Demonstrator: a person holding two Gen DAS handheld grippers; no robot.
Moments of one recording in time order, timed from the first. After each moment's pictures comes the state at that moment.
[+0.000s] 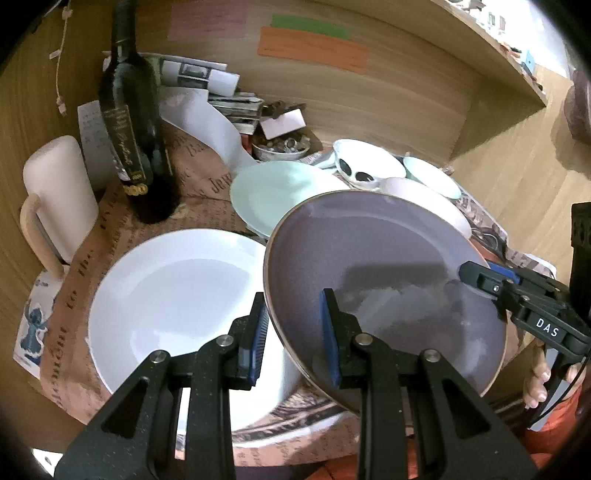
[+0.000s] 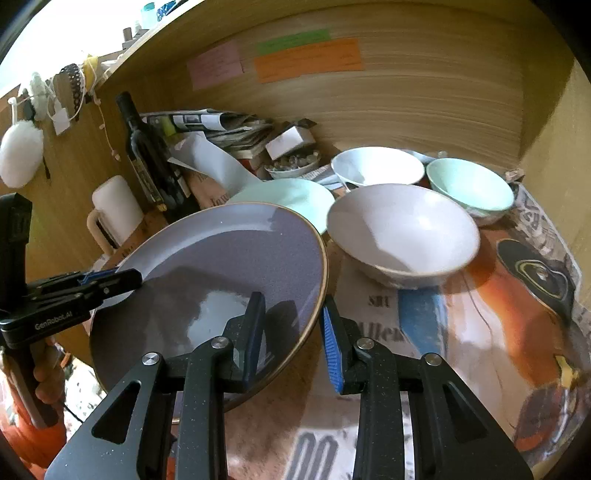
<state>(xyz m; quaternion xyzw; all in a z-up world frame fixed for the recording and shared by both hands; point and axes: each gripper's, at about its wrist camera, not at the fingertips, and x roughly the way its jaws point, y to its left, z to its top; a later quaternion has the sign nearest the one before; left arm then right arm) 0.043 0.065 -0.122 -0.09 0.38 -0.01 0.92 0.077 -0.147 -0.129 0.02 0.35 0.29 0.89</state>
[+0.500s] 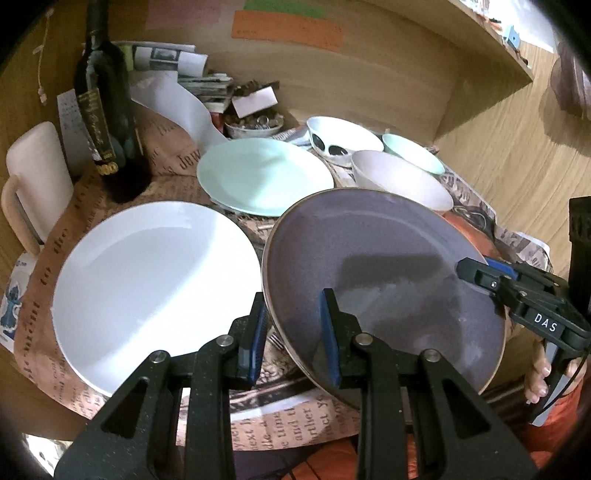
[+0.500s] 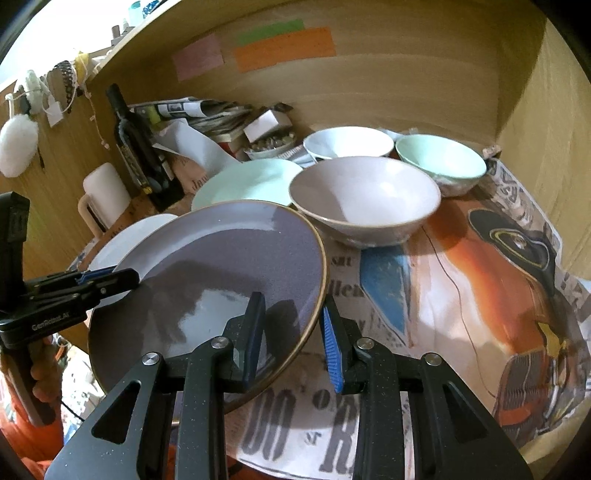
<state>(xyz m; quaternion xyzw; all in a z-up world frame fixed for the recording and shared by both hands) 0.038 0.028 -0.141 -0.08 0.40 -0.03 0.91 0.066 -0.180 -0.148 0.02 0.37 0.27 0.89</state>
